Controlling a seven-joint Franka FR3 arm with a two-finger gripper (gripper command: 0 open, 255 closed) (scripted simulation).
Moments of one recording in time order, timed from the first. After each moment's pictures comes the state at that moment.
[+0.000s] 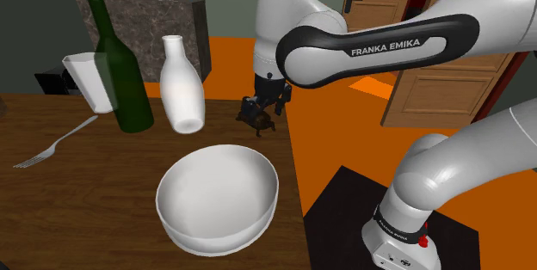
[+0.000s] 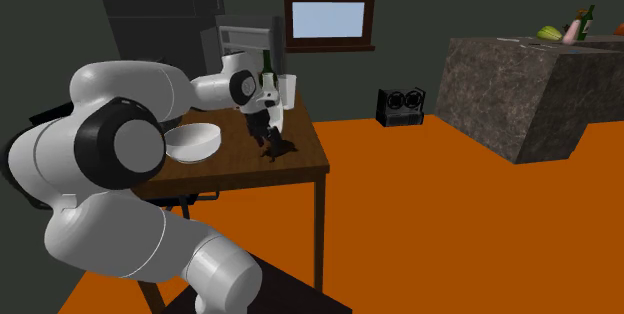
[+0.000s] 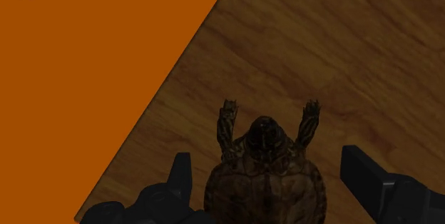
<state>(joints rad) -0.10 -0.58 0.47 -2.36 0.06 1.97 0.52</state>
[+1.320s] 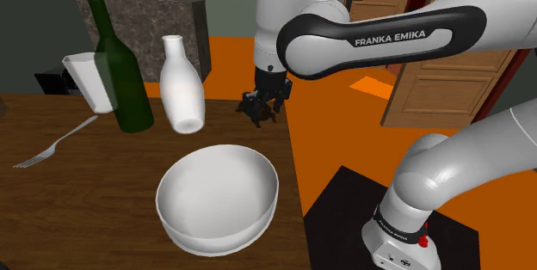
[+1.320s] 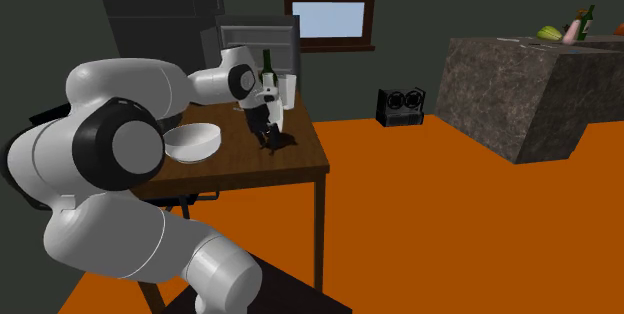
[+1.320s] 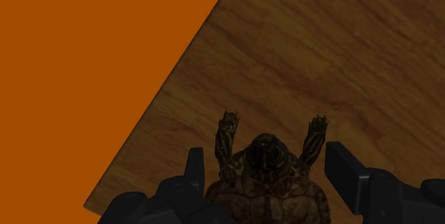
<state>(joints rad) -0.10 -0.59 0.47 -2.32 0.06 1.93 0.52</state>
